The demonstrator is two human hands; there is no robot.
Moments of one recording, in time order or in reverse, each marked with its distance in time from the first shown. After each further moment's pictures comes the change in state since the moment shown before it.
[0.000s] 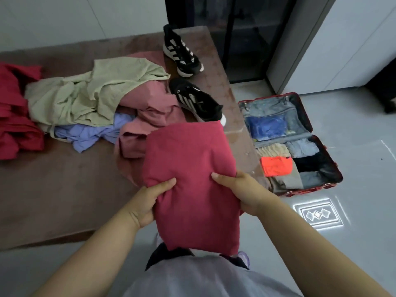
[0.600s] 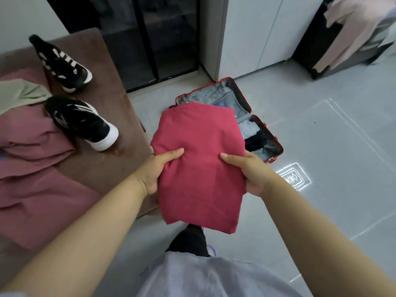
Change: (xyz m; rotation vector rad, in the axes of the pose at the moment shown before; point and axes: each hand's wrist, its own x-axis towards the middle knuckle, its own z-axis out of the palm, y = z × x) left_hand 0.118 -0.047 0.264 0.303 -0.171 -0.106; right_hand -0.074 -0.045 -0.259 0.255 0.227 -0.112
